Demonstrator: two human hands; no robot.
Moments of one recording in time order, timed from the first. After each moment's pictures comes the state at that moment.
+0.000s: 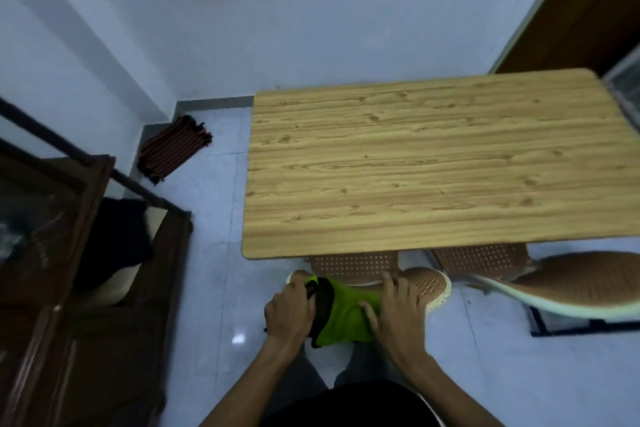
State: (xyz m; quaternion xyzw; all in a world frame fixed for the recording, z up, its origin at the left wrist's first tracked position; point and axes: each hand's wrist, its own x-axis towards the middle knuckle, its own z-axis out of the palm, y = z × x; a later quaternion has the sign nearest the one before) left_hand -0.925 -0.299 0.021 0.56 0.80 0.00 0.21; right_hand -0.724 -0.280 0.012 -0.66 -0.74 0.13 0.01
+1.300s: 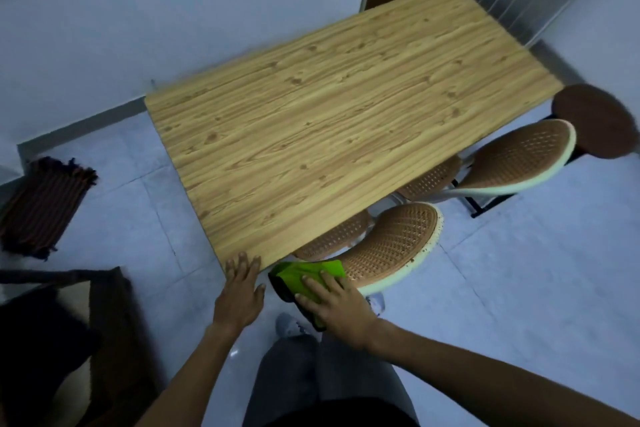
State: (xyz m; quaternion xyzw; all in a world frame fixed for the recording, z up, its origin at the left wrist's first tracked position) left_hand -1.137 -0.208 -0.100 0.70 0.61 -0.07 0.37; right_hand -0.902 -0.271 -0.046 -0.48 -0.84 0.15 -0.18
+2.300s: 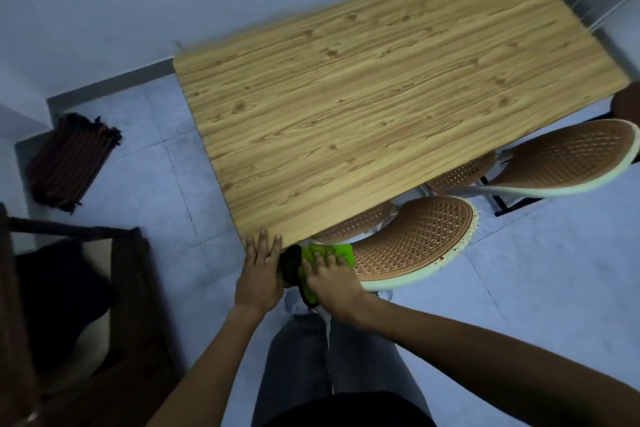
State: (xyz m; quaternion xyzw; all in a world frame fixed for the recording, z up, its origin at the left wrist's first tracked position) left_hand -1.124 -0.232 -0.108 0.76 0.57 -0.06 0.31; right_hand -0.941 -0.254 -0.015 -0.55 -0.76 0.24 -0.24
